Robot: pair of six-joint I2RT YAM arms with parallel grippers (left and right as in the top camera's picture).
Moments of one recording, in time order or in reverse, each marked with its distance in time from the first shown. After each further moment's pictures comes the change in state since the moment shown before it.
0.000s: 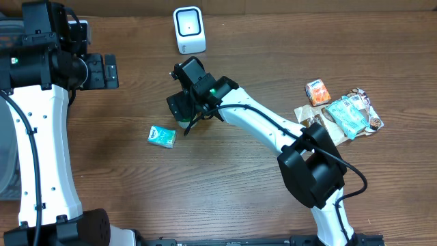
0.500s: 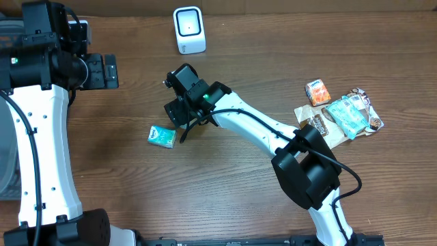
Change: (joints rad) left arm 0.000 0.000 0.000 0.000 0.000 0.000; right arm 0.036 0.018 0.000 -0.011 0.013 -0.048
